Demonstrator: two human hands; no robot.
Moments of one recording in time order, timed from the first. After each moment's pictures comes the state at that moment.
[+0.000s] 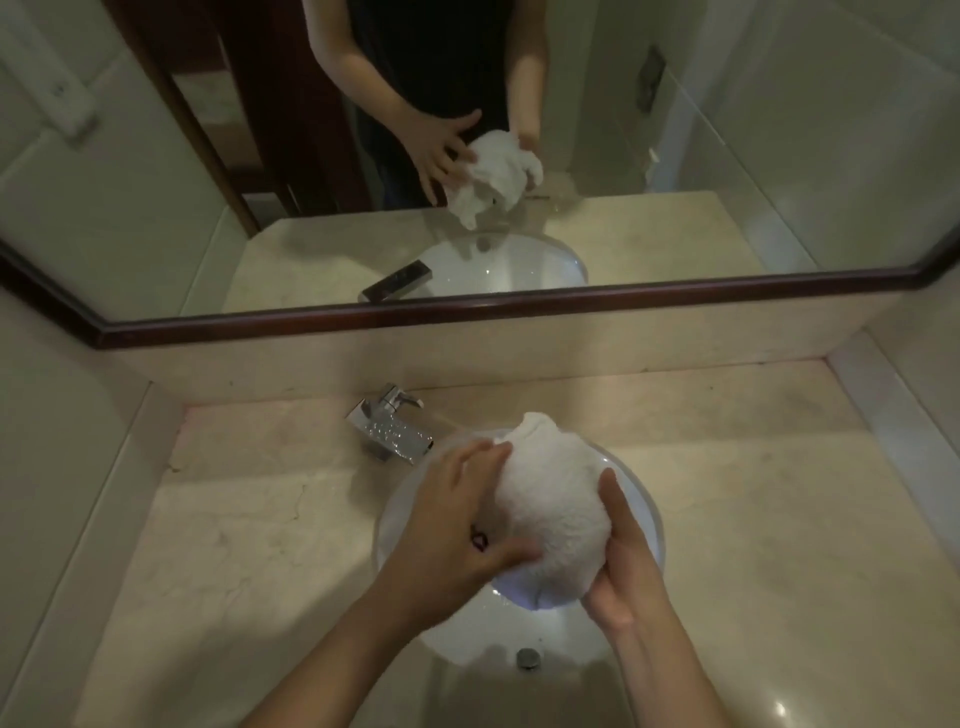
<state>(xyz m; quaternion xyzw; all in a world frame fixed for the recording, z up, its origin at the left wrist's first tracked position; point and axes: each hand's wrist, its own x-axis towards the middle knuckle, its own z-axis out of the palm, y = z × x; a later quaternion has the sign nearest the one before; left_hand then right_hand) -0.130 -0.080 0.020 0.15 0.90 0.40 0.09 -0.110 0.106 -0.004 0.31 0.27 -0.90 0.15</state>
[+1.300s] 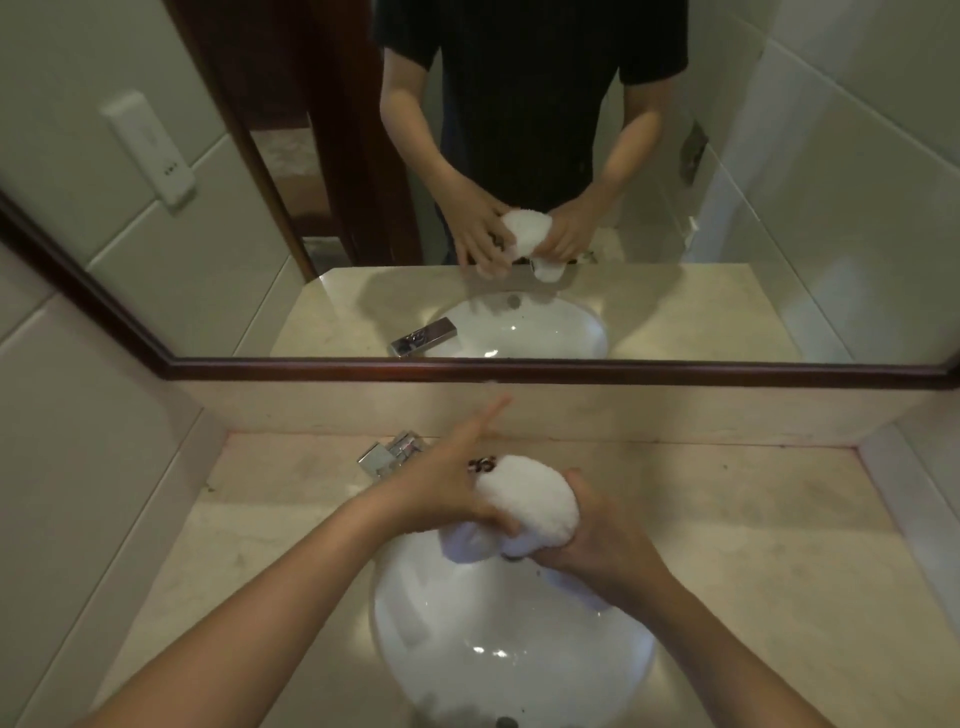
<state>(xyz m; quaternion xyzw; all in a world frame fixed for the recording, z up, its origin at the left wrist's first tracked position) -0.225 -0.057 0.089 0.10 0.89 0.39 0.21 -0.189 0.165 0.025 -0.08 0.88 -0.45 0.09</state>
